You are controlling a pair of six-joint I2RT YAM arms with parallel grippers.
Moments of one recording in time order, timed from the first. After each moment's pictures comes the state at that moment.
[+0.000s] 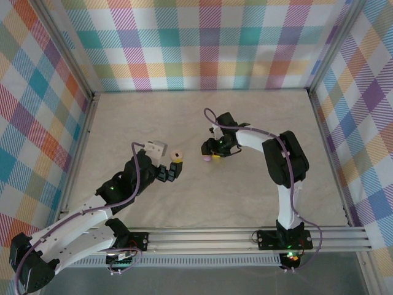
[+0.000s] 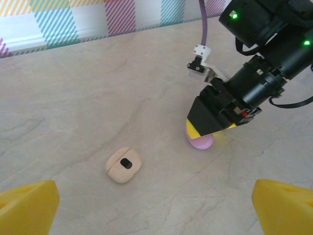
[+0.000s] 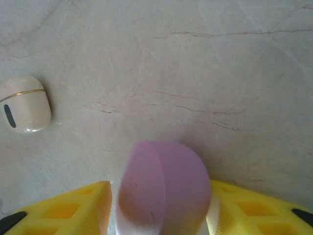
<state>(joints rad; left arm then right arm) -0.74 0.81 0.61 -0.23 -0.27 -0.18 0.49 2.03 1.35 -0.49 -0.46 0.40</state>
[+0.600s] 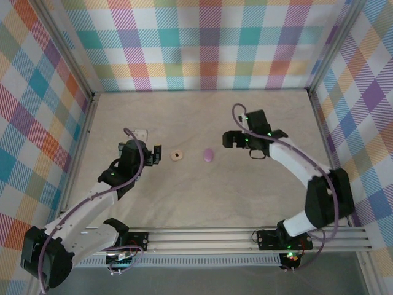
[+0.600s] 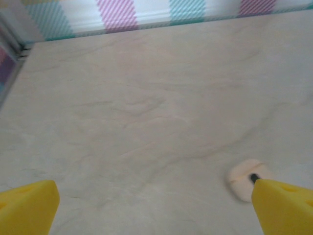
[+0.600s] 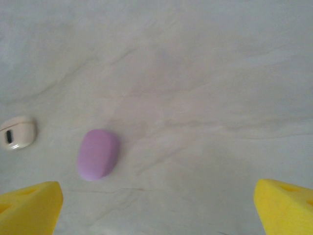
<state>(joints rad) -0.48 0.98 0.64 -0.21 -0.47 -0.13 0.38 1.45 1.03 -0.43 -0.08 0.29</state>
